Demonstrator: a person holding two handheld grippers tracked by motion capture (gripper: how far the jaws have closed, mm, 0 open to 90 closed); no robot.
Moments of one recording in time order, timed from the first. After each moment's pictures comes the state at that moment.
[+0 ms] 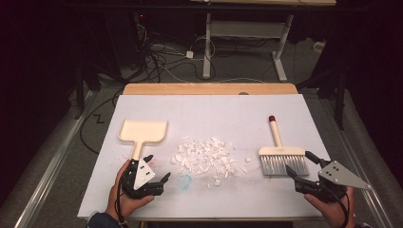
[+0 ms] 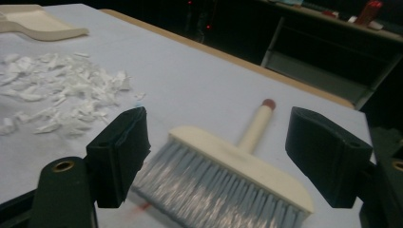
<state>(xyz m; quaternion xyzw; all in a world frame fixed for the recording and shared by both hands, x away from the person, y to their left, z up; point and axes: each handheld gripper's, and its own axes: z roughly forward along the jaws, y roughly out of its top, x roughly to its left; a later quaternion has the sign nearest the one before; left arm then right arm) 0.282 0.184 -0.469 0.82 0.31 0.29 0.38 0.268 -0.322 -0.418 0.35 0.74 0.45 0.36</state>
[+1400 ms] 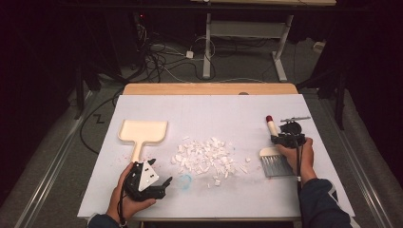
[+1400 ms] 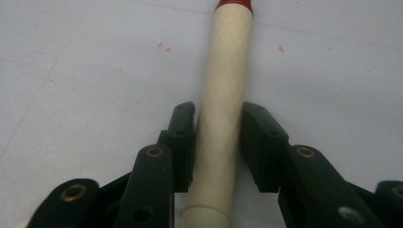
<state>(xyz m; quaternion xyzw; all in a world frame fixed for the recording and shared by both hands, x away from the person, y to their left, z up) 0.280 0.177 -0.475 0.84 0.30 0.27 0.36 0.447 -0.294 -0.461 0.57 0.75 0.25 0.21</state>
